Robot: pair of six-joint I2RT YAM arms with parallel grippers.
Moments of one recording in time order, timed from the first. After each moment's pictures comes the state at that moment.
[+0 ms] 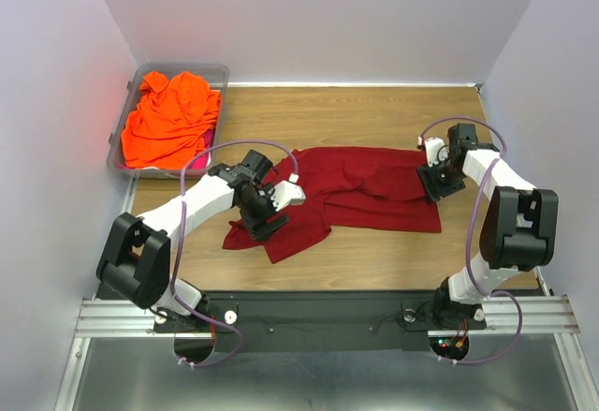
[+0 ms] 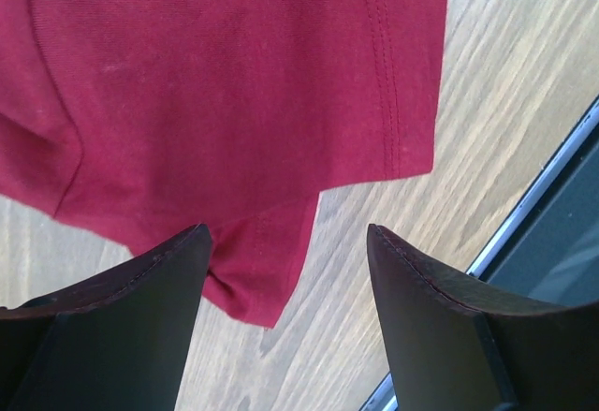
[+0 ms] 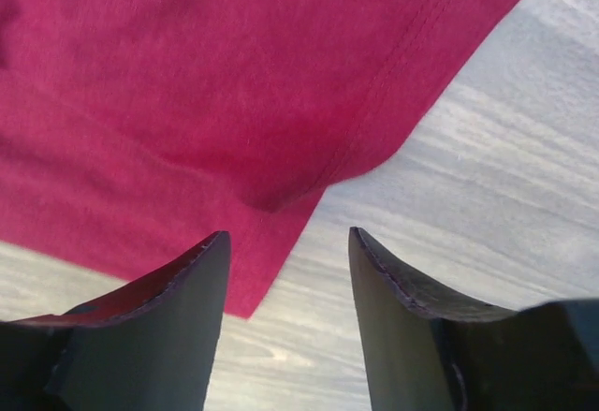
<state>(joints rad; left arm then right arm) -0.56 1.44 0.97 -0.83 0.30 0.59 -0.11 1.63 1.10 -0.75 -0.17 -0.52</state>
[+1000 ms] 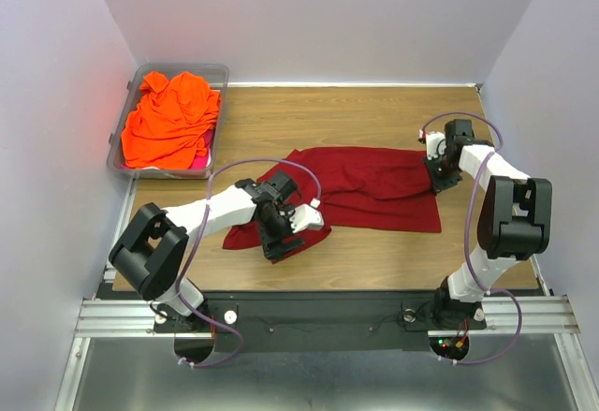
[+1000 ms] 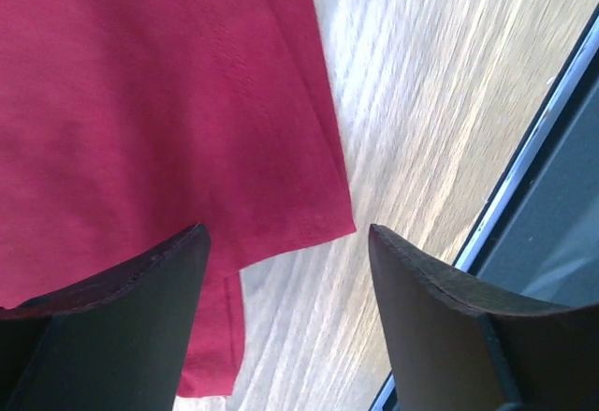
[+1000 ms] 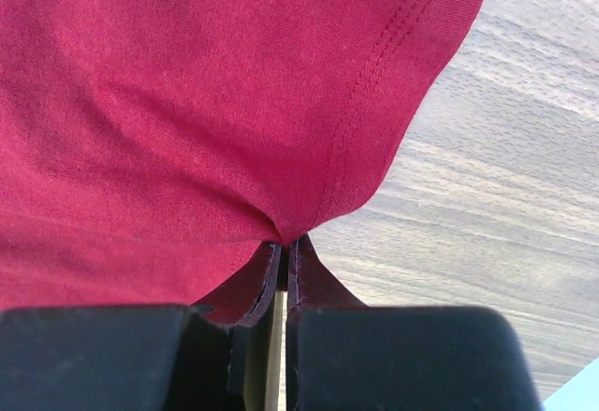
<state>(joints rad) -0.74 1.52 0.92 -0.74 0.31 0.55 -0.10 1.71 1.13 -0.64 -0.11 -0.42</state>
